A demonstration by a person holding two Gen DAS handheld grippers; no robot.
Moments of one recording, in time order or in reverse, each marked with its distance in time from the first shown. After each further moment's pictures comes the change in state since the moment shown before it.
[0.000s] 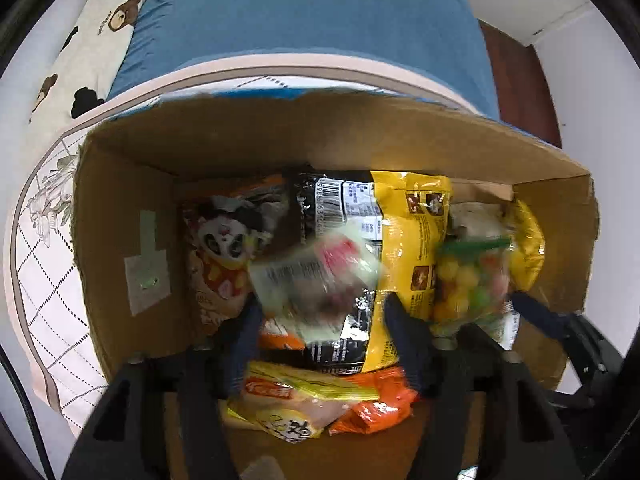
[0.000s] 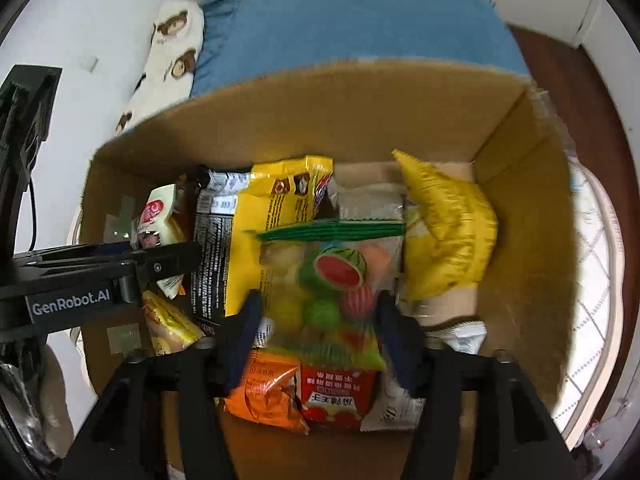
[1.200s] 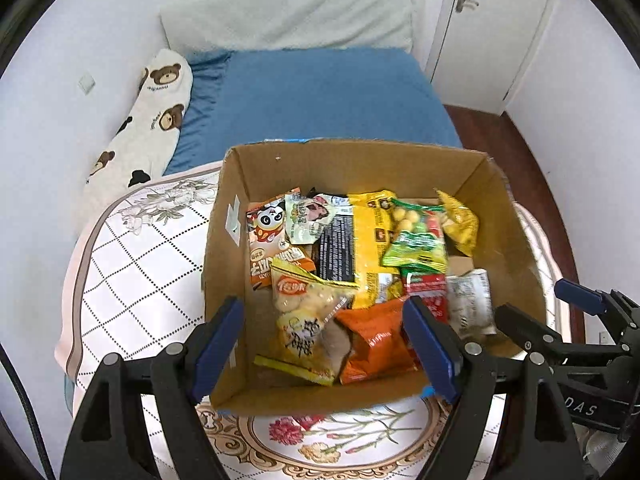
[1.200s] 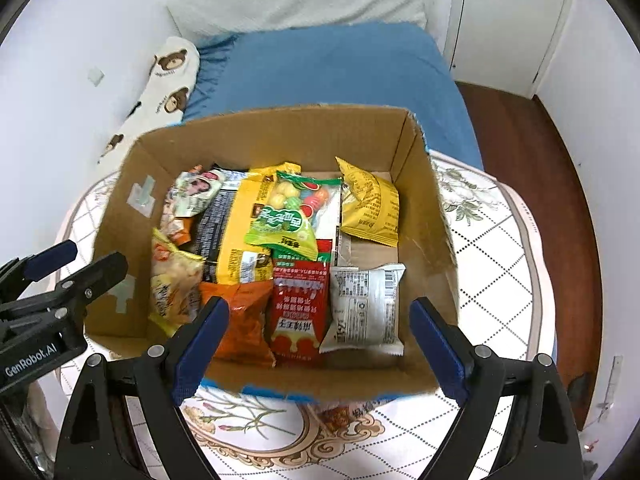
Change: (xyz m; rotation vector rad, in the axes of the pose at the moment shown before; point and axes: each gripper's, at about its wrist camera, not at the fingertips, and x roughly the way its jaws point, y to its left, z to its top) left arm -0.118 -0.009 -0.179 0.078 -0.506 0.076; right arm -0.122 0.010 -0.125 -0.033 -0.292 -0.149
